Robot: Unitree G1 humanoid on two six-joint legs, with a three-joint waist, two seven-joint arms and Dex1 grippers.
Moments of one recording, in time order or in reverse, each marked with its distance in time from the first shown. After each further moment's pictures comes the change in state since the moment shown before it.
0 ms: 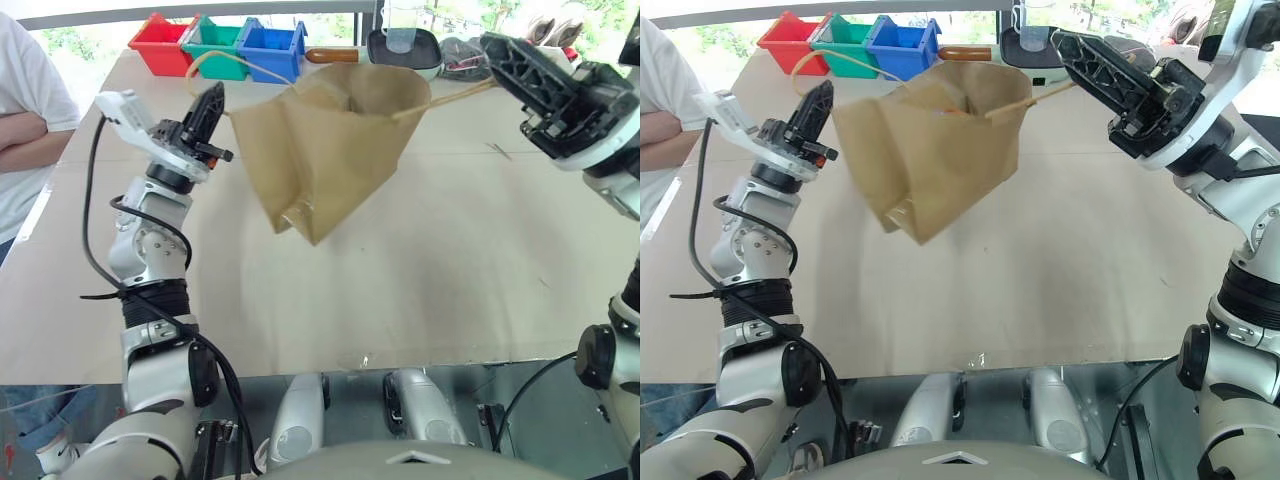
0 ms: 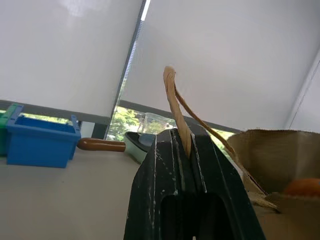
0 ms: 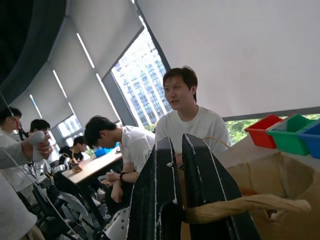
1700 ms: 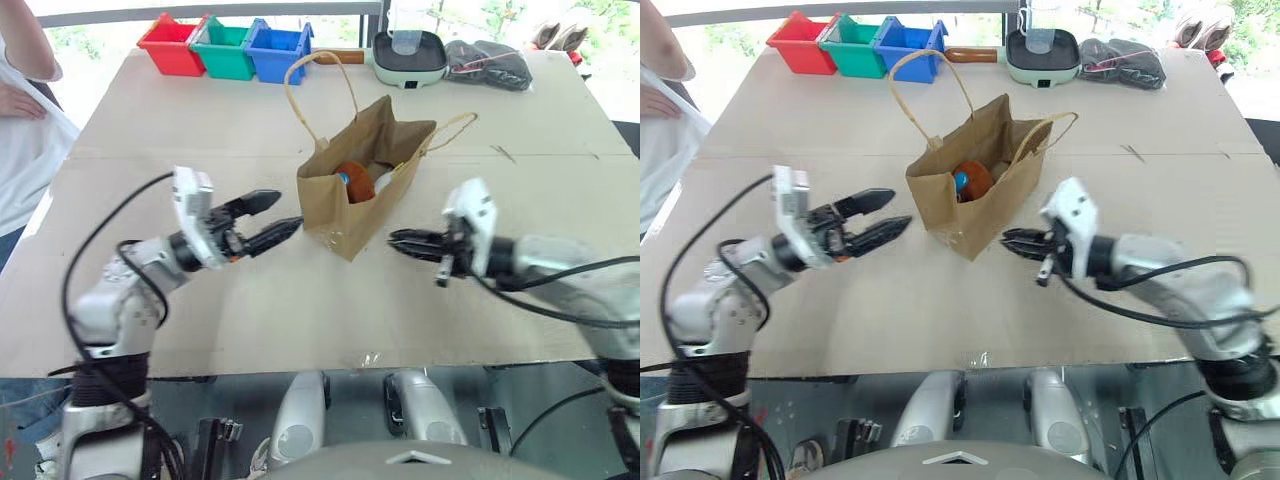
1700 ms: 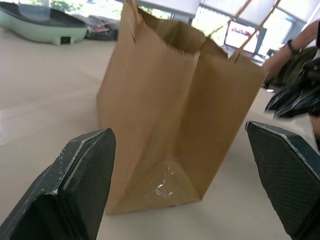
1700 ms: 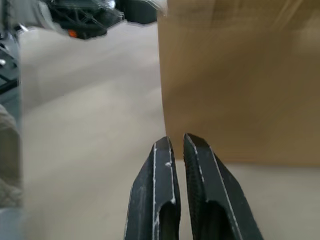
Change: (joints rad) left arm 0.384 0.161 -0.255 -0.454 0.008 0.282 -0.291; right arm 0.343 -0.049 0.590 -0.244 -0.868 -0.173 0.220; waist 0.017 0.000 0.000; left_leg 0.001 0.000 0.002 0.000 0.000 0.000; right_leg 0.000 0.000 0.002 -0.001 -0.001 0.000
